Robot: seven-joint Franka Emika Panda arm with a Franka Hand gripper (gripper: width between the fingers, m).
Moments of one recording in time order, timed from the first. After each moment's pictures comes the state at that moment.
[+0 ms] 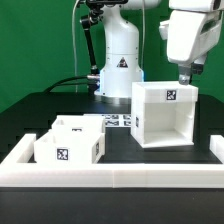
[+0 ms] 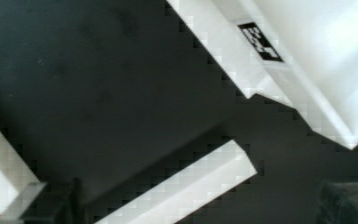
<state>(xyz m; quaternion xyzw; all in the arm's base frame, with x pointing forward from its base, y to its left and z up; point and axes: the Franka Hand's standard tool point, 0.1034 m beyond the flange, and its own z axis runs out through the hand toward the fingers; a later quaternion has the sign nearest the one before) 0.538 0.091 0.146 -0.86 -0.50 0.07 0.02</state>
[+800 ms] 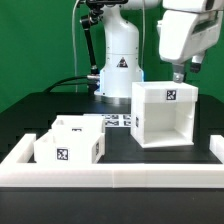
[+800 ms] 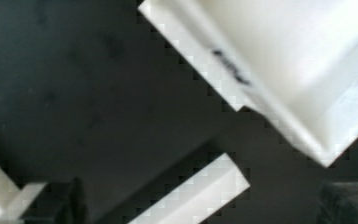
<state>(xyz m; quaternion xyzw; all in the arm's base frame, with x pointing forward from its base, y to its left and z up) 0.518 0.084 0.148 -0.89 -0.46 0.09 0.02</state>
